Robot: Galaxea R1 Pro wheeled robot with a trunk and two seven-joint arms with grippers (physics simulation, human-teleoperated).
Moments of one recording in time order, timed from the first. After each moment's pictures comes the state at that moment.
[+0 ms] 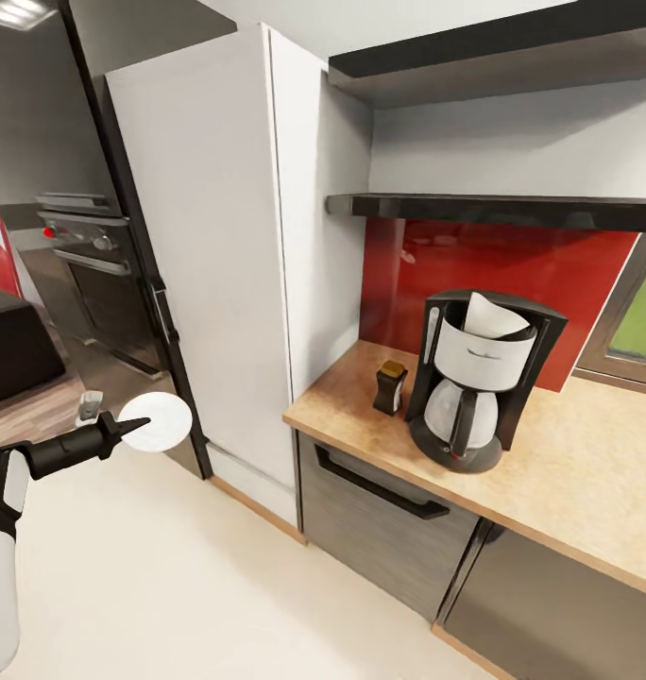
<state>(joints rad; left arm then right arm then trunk) -0.83 0.32 0.65 -0.81 0.02 0.98 -1.03 -0.20 -0.02 0.40 -0.03 -0.21 0.05 0.09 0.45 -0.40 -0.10</state>
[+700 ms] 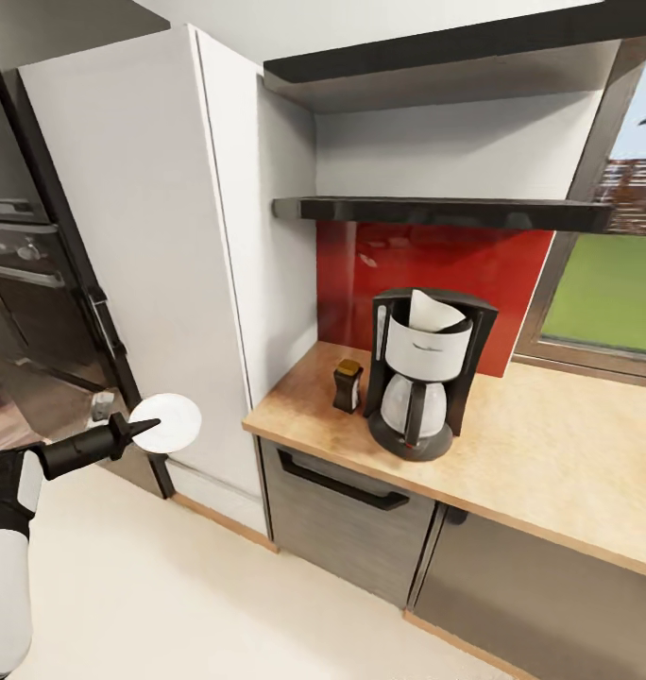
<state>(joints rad) -0.83 0.29 0.64 -0.80 0.01 0.98 -1.03 -0.20 -0.02 0.40 -0.03 -0.21 0.05 0.09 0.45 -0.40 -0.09</state>
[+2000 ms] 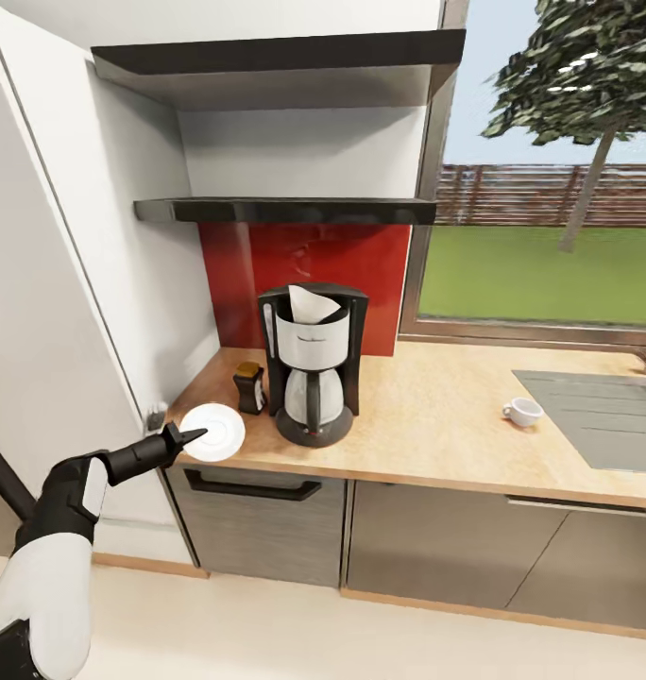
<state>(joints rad) -0.81 0.11 0.64 -0.80 0.01 0.91 -0.94 -0.20 -0.02 0.40 -0.05 -0.21 0.05 0.10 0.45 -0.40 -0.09</state>
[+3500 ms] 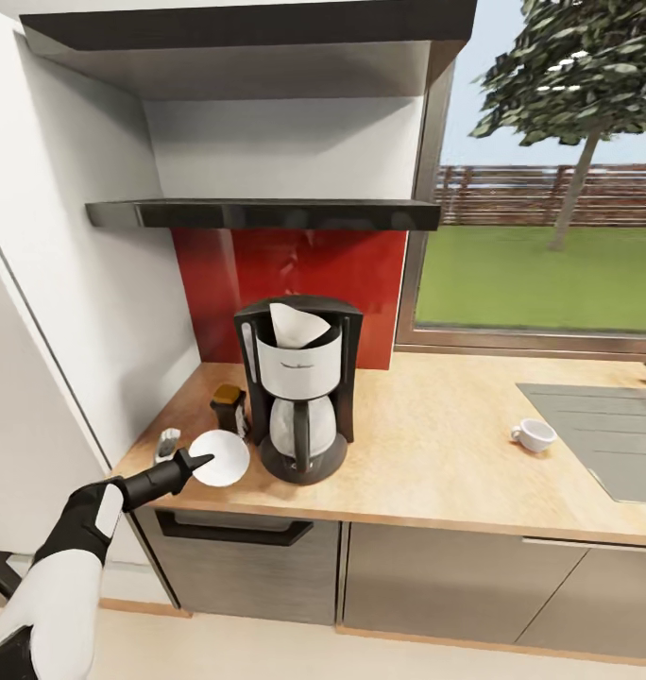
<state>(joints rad) -0.78 0.09 0.69 -0.65 0.01 0.78 -0.84 -0.20 -0.03 0.40 -0.05 -0.21 0.05 0.09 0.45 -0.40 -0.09</state>
